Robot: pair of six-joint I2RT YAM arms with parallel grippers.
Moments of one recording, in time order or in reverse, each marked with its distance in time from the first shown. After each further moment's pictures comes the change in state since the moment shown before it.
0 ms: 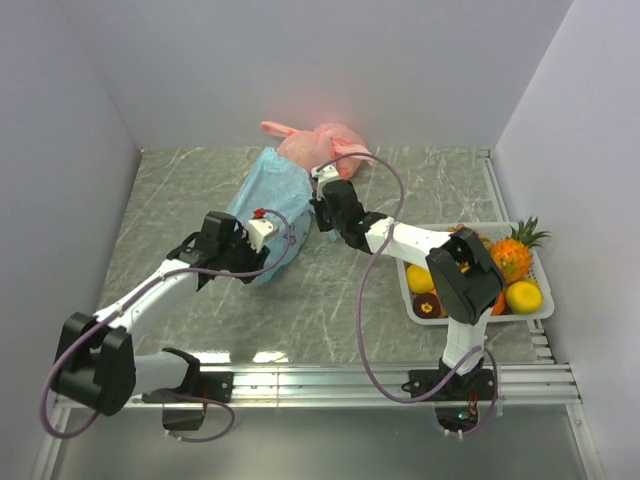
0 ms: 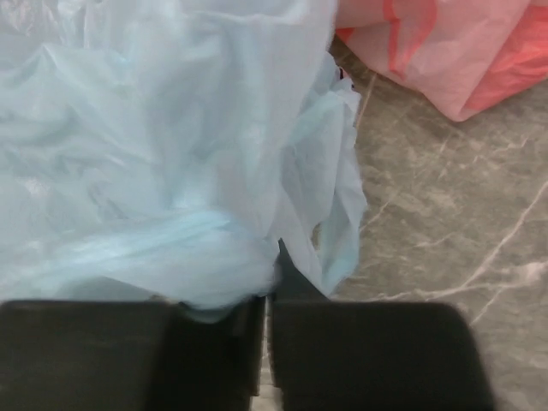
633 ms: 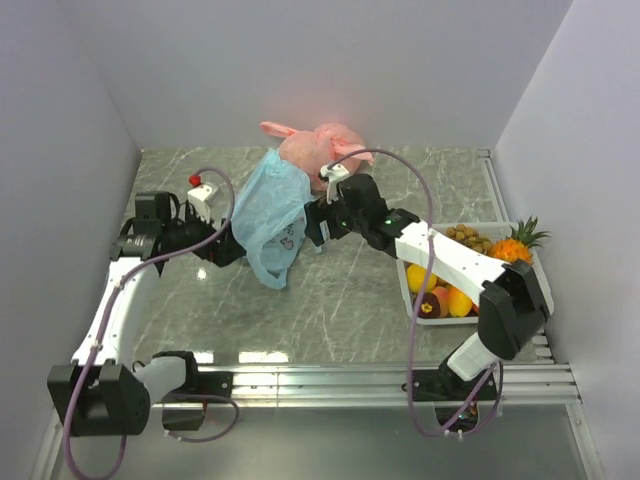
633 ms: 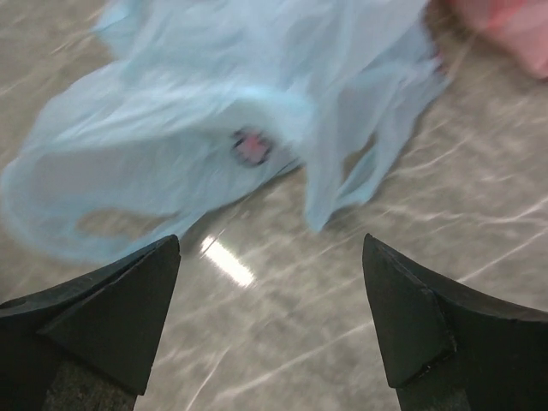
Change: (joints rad) left arm 0.391 -0.103 0.220 -0.268 0.419 -0.101; right arm 0.006 -0.313 -0.033 -0.328 -0.255 0.040
